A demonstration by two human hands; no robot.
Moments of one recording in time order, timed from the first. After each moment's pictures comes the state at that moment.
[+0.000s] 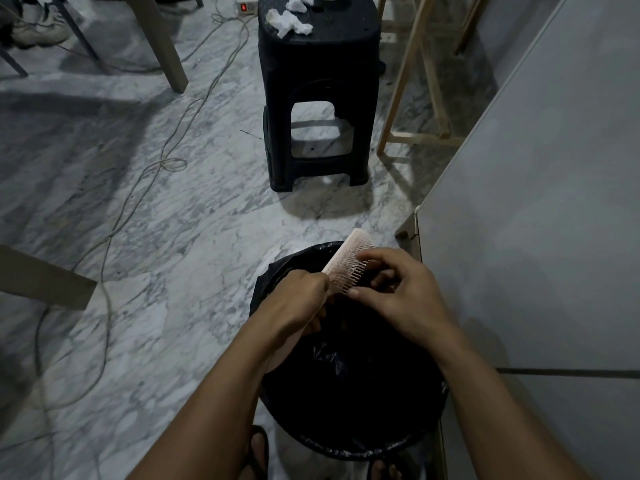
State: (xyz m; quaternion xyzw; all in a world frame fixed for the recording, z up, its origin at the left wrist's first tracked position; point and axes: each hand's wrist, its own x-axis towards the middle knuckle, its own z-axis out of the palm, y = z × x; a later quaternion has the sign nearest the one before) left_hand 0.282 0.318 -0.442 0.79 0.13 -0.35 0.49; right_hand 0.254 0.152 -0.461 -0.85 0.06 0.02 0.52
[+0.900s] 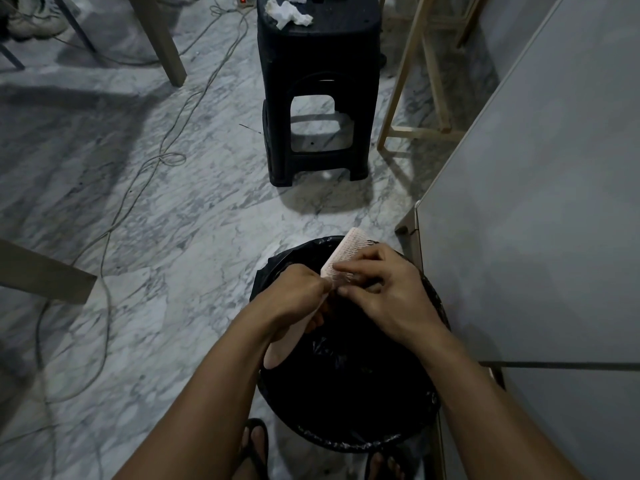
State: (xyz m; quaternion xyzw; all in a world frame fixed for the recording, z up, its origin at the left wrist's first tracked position) left_hand 0.282 0.321 -0.442 0.77 0.12 -0.37 0.50; right_hand 0.250 0.170 -0.456 -0.85 0.01 0.03 0.53
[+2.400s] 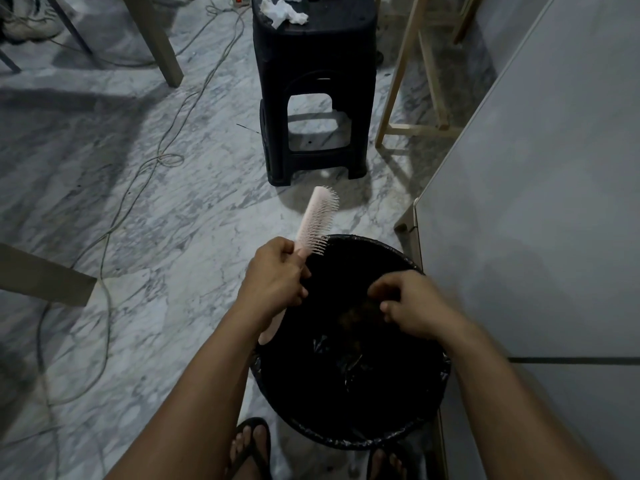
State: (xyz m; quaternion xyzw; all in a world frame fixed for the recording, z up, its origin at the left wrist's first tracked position) left_hand 0.291 0.335 -0.441 0.80 0.15 -0.21 0.54; right_hand 0.253 0.128 -0.479 -0.89 0.11 0.27 0.34
